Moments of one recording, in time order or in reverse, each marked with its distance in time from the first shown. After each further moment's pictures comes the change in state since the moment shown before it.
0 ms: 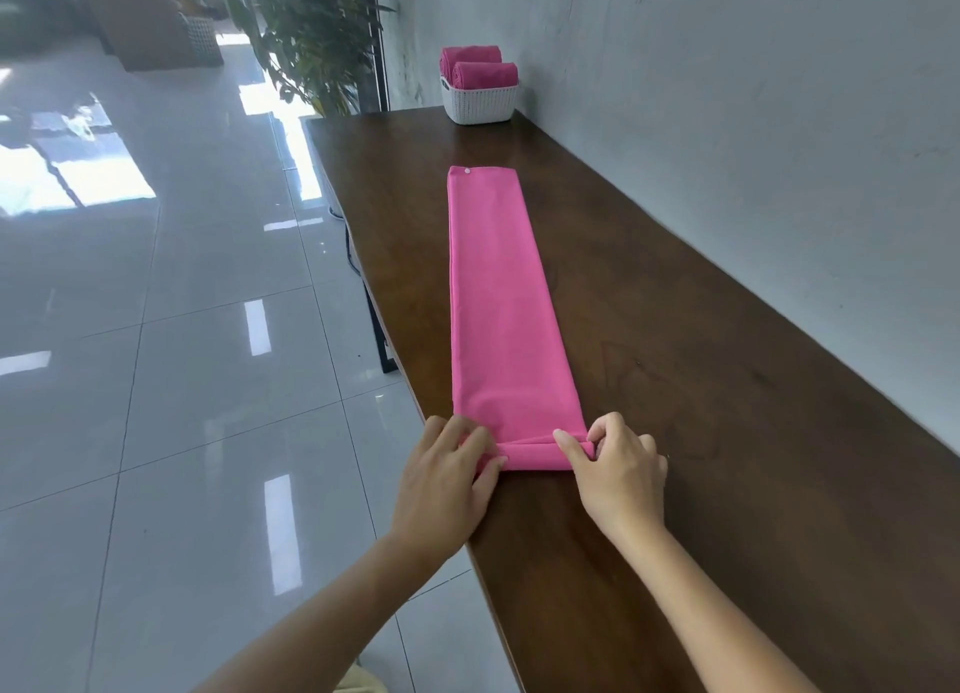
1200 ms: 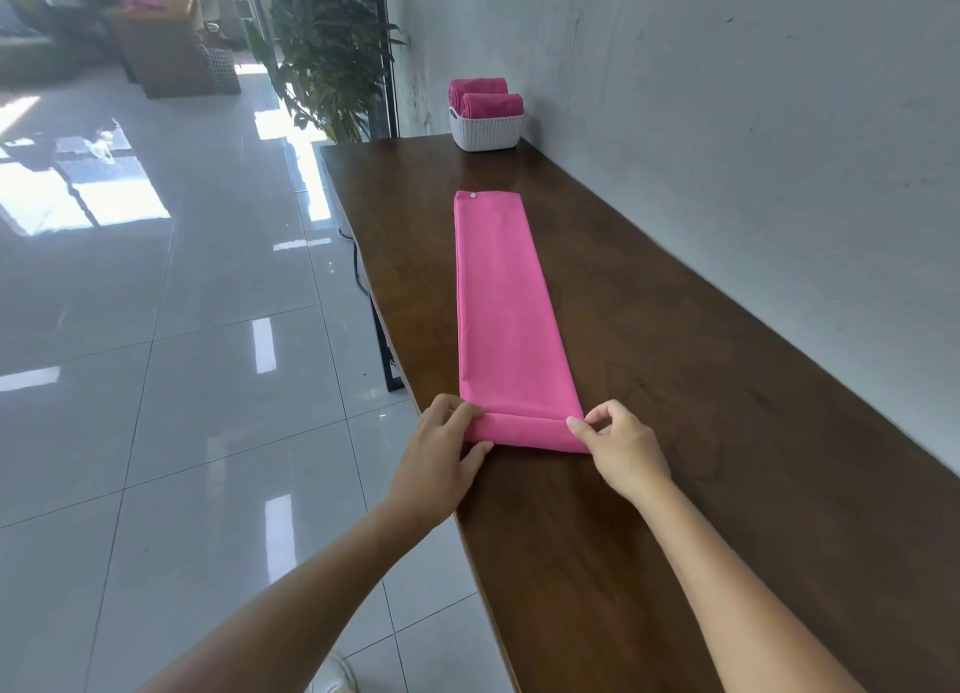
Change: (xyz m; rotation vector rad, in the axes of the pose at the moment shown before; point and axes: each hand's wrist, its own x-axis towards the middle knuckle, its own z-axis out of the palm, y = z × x) left_hand 0.037 -0.022 -0.008 -0.128 -0.177 -0.152; right_hand 0.056 -0.007 -0.016 0.165 -0.273 0.130
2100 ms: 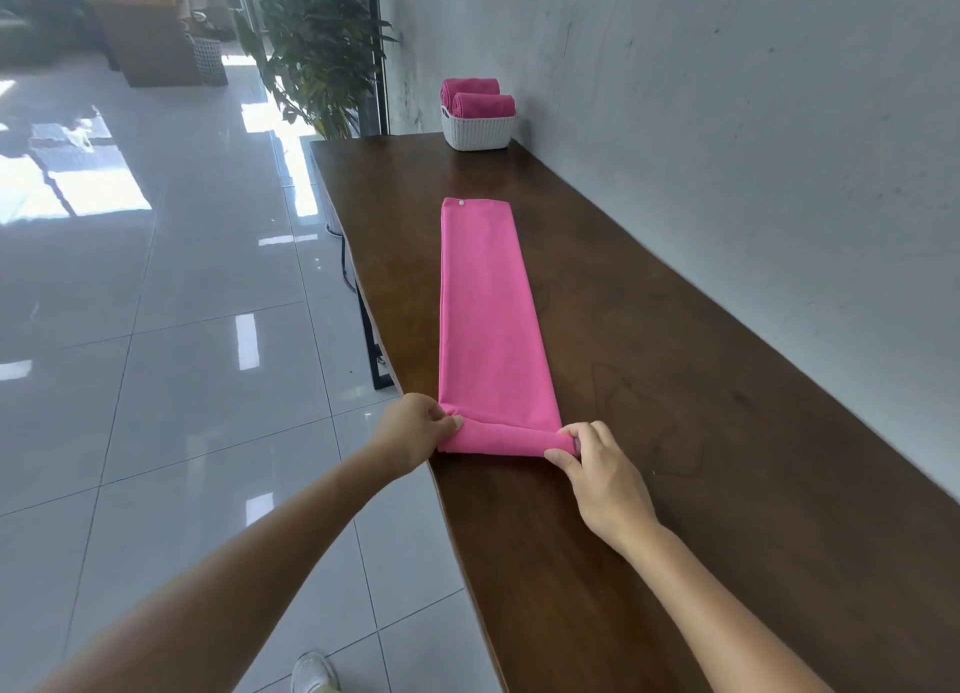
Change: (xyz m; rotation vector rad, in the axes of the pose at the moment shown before) left_hand 0.038 0.002 -0.031 -0.192 -0.302 -0.457; right_hand -0.040 0.011 0.011 -0.159 0.046 -0.298
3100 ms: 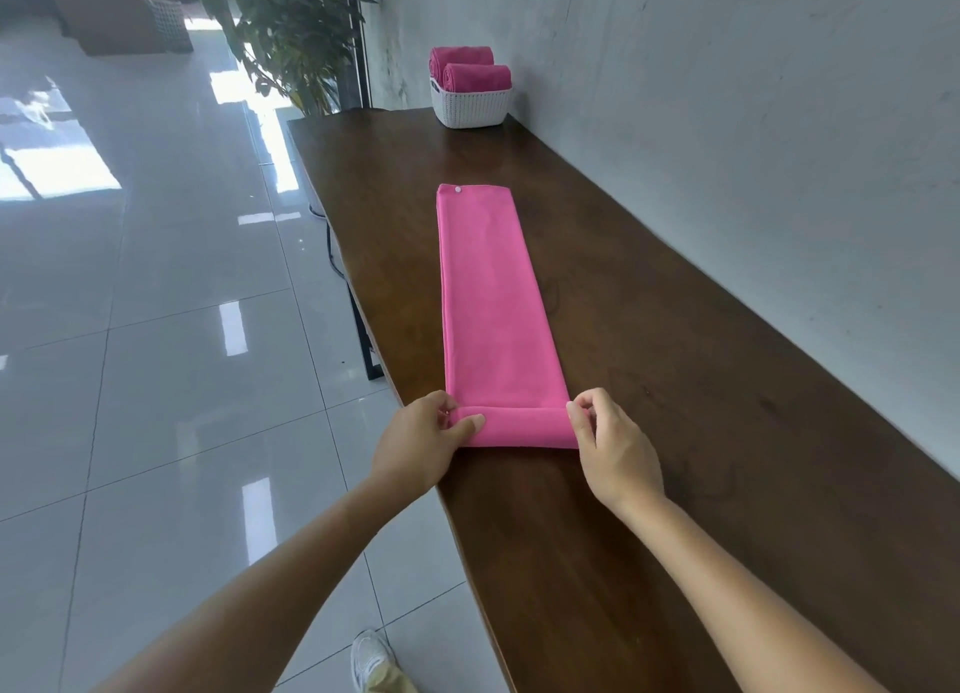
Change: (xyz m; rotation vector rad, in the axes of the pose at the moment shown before) left_hand 0.031 -0.013 0.000 -0.008 0.081 0.081; right_hand 0.059 -0.012 0.005 -0.024 0.130 0.044
